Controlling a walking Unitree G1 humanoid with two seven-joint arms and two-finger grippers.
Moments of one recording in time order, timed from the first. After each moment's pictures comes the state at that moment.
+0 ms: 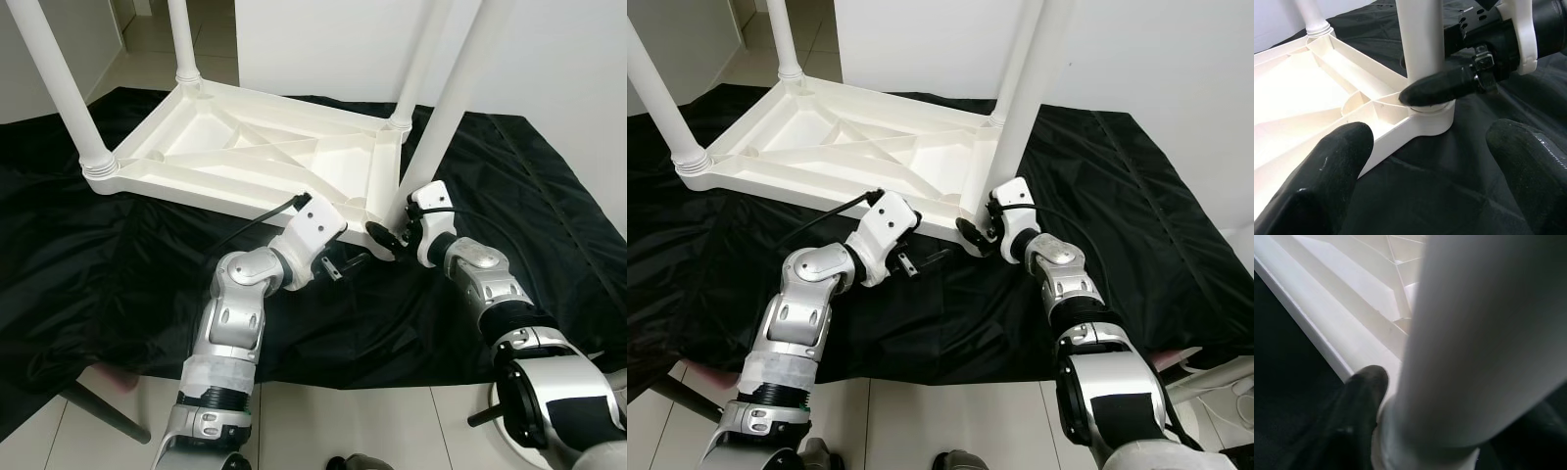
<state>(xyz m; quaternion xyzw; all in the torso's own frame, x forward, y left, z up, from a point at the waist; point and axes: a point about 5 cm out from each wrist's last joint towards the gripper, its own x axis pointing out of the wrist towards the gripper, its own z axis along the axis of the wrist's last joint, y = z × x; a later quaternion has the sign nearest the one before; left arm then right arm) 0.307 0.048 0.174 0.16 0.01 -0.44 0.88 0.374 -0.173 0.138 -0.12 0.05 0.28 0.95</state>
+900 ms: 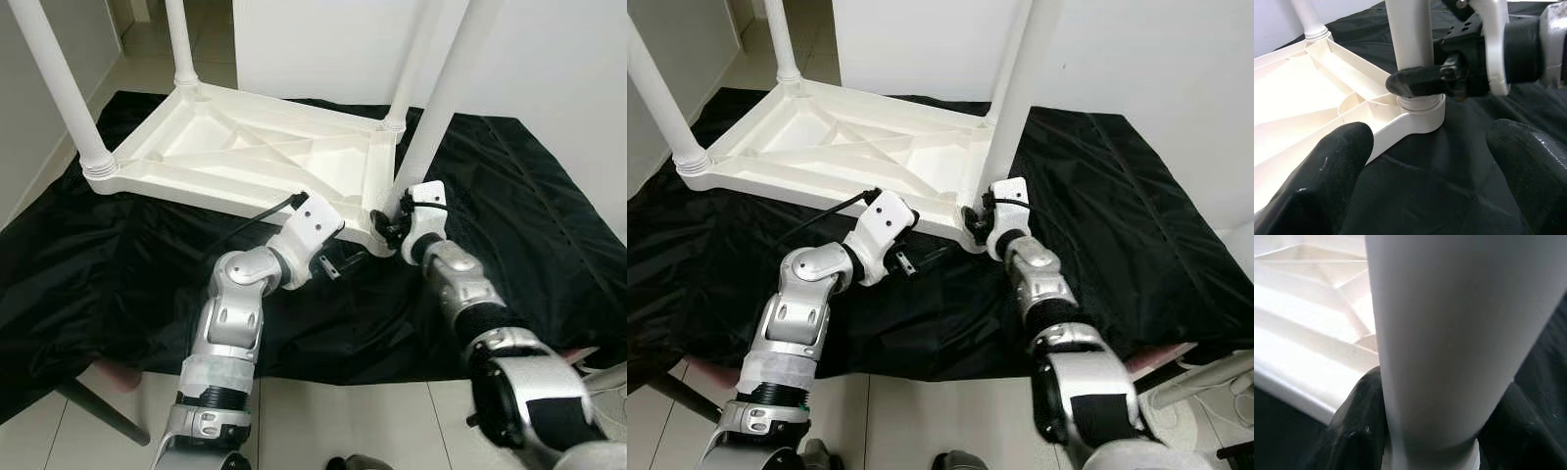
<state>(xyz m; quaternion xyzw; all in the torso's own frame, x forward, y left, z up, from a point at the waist) 0.308 0.049 0.174 0.16 0.01 -0.44 0.88 0.379 -0.151 0.131 -0.02 0.04 0.09 0.99</state>
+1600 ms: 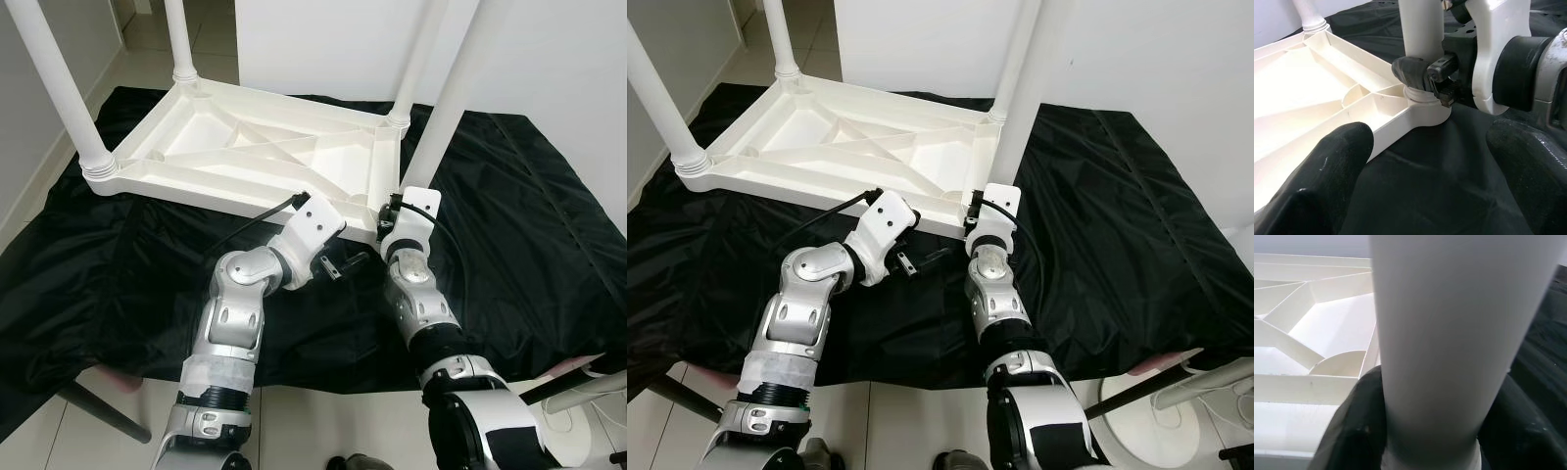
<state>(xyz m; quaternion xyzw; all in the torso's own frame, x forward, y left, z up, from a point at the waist) 0.307 0.047 0.173 0.16 0.01 -0.44 0.88 0.363 -0.125 0.131 0.03 0.00 -0.09 1.00</state>
